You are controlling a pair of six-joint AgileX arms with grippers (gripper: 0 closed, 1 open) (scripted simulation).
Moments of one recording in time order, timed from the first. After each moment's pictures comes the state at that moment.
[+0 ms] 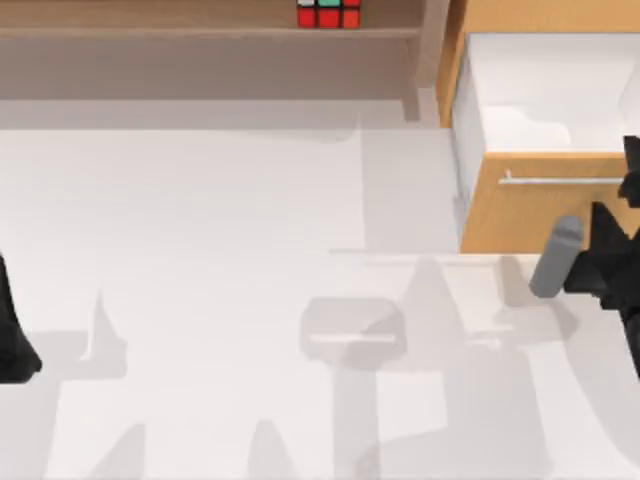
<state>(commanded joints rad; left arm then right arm) 0.00 0.00 0.00 0.00 0.00 0.00 0.31 1.99 0.31 1.68 0.34 -1.56</state>
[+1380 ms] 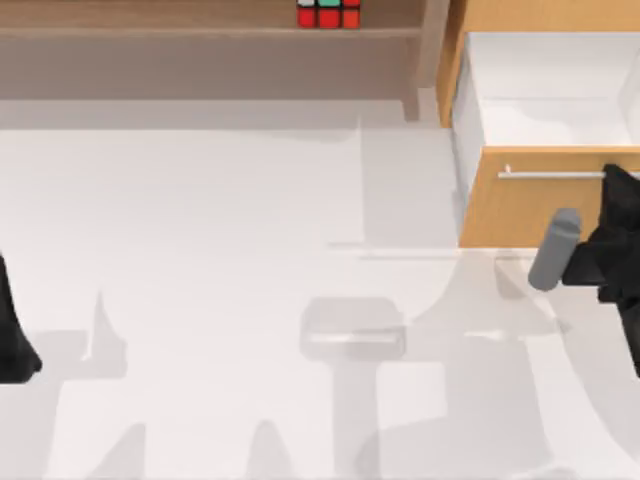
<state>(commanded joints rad) 0.00 0.00 0.00 0.00 0.00 0.00 0.30 2.00 0.34 1.66 0.33 -1.55</state>
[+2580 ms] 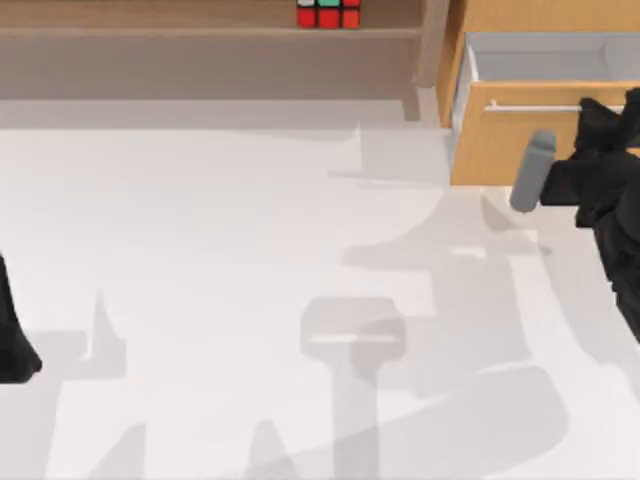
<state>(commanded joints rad) 0.00 0.00 0.00 0.00 0.00 0.00 0.22 2.13 0.70 1.42 0.25 -1.55</state>
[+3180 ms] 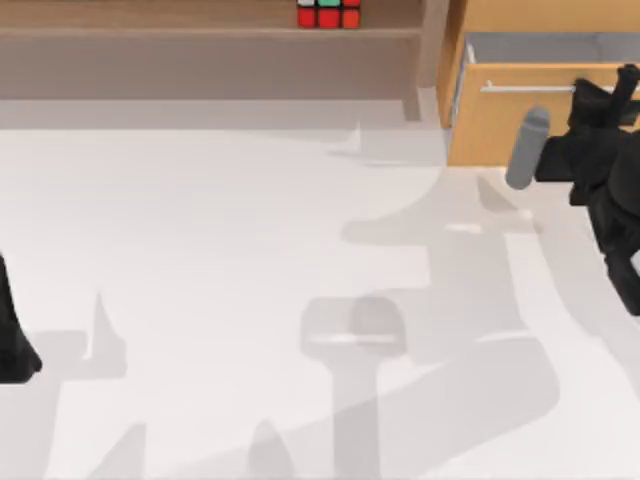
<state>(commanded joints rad) 0.00 0.00 0.00 0.00 0.00 0.00 0.20 2.17 0.82 1.35 0.23 -1.55</state>
